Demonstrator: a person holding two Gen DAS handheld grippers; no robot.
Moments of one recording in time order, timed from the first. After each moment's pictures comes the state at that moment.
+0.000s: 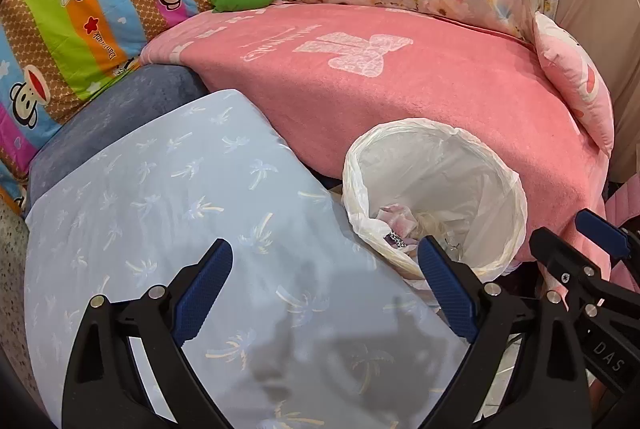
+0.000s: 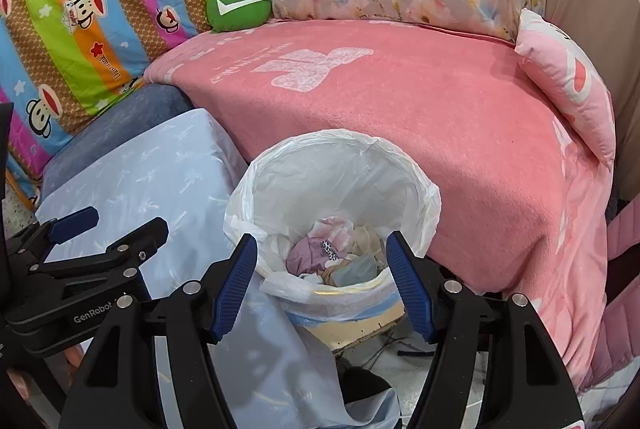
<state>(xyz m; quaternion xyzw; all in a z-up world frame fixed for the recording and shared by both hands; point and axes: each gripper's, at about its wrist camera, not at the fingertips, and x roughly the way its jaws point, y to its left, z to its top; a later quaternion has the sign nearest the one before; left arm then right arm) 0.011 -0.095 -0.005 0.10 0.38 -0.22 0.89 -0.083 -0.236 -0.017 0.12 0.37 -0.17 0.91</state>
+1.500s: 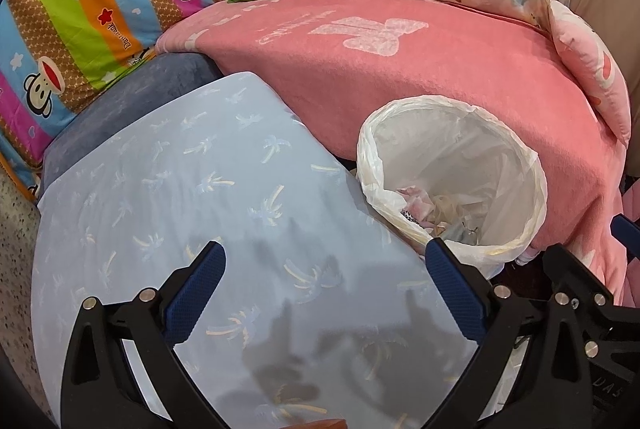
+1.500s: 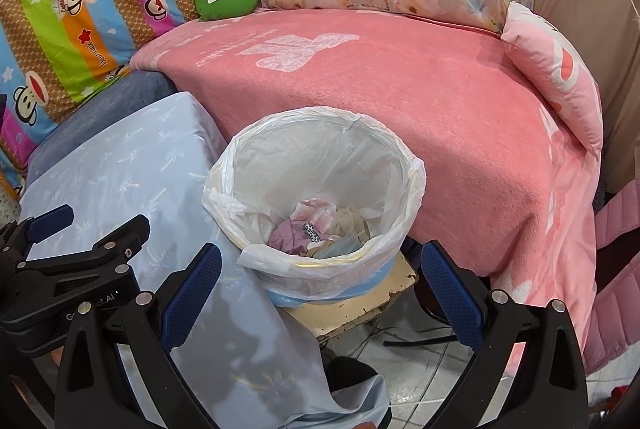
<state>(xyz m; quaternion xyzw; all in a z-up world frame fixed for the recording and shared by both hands) 0.001 -0.094 -0.025 0.12 0.39 -0.19 0.89 -0.094 -0.225 -0.035 0.10 0.38 -0.20 0.90</state>
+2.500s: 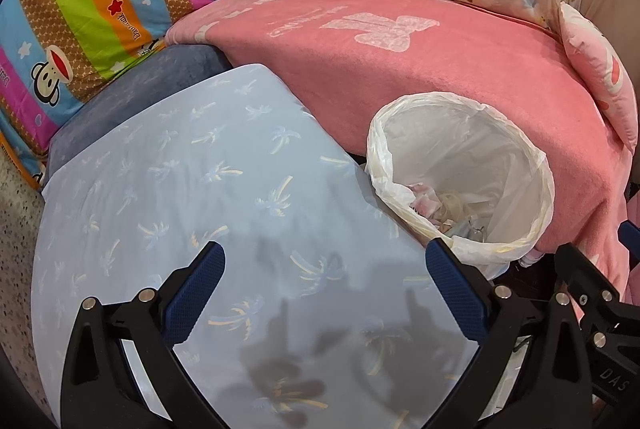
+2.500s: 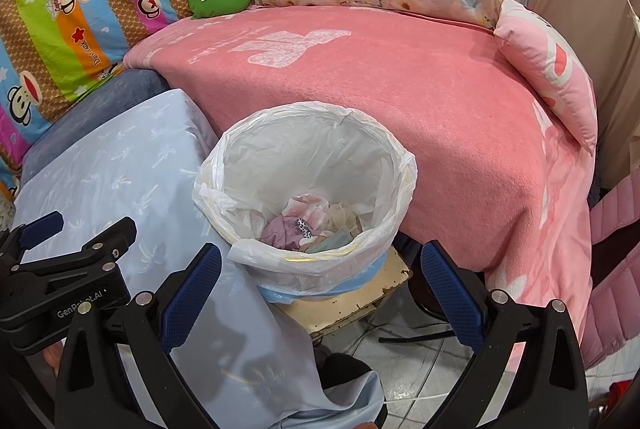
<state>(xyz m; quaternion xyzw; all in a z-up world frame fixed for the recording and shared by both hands) -0.002 -0.092 -0.027 0.11 0.40 -0.17 0.89 -0.098 -0.224 -0.038 0.11 0.38 -0.21 0.89</state>
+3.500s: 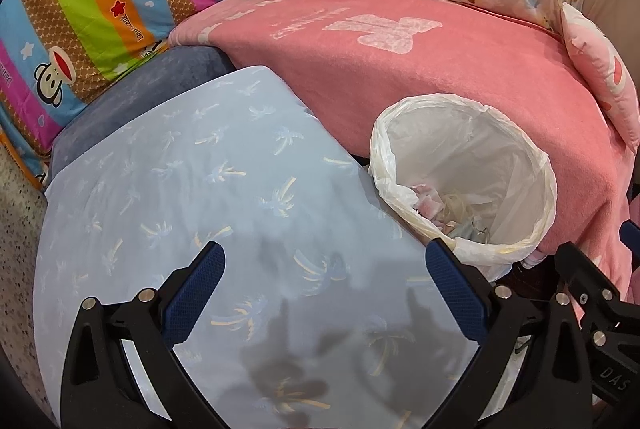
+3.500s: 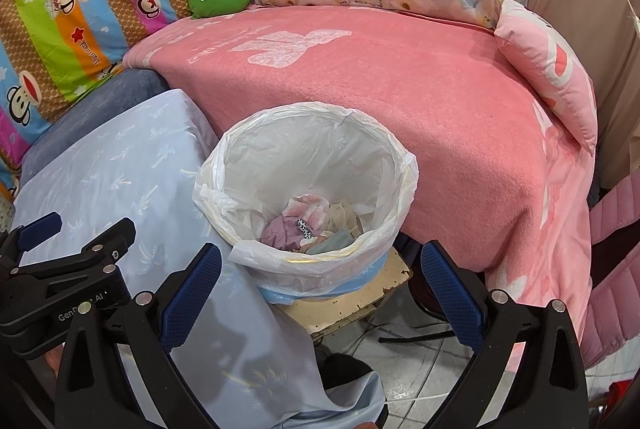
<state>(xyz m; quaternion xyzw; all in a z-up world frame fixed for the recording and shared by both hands) -0.003 -0.093 -0.026 0.11 0.40 -0.16 0.90 -0.097 -0.225 -0.041 0.11 0.38 -0.21 0.89</state>
